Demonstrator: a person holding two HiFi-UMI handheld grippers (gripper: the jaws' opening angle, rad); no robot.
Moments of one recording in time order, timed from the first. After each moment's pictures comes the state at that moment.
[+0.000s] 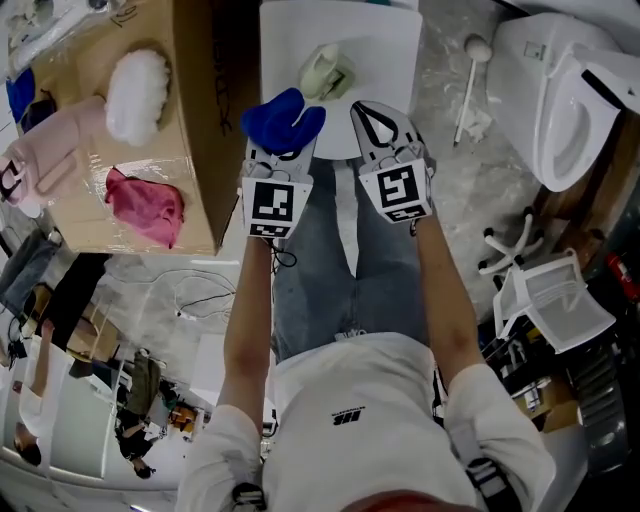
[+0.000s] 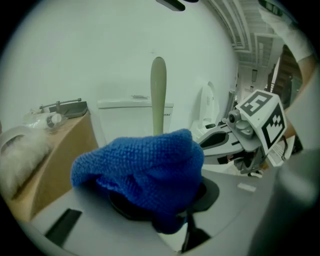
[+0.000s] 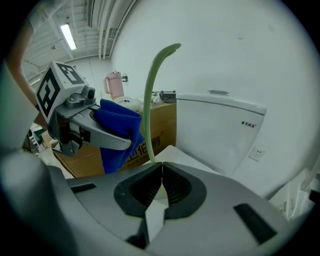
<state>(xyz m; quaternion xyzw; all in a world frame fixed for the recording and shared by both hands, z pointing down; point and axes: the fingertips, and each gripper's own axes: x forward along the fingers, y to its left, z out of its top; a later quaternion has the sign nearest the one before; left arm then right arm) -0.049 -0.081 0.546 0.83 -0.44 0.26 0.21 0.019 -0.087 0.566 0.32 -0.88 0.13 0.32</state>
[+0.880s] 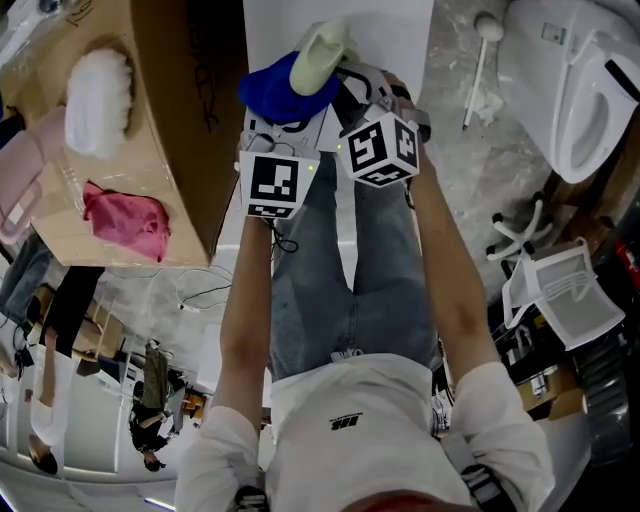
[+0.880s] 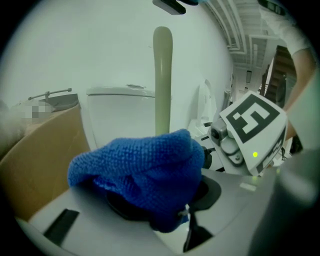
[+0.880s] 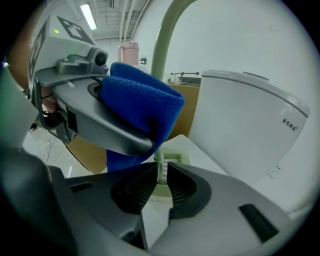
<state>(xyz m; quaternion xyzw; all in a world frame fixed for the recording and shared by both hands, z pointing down) -0.032 -0.105 0.600 0.85 -0.42 0.24 0.20 -0.023 -0.103 0.651 0.24 -0.88 0.06 0.40</state>
